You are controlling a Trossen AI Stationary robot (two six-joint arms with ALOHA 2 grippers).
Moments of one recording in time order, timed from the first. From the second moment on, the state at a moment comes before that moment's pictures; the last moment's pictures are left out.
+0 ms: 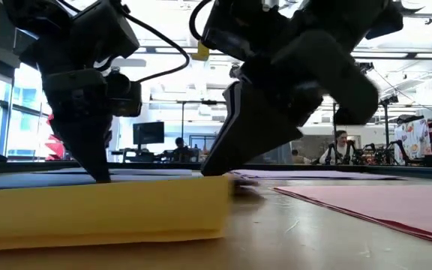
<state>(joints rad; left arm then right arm) -0.18 1.52 0.62 -0.17 0.04 -0.59 0.41 2.05 1.24 -0.09 0.19 0.16</state>
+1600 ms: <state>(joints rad) -0.38 1.35 0.47 -0.23 -0.16 -0.84 -0.15 2.09 1.30 -0.17 -0.24 0.47</state>
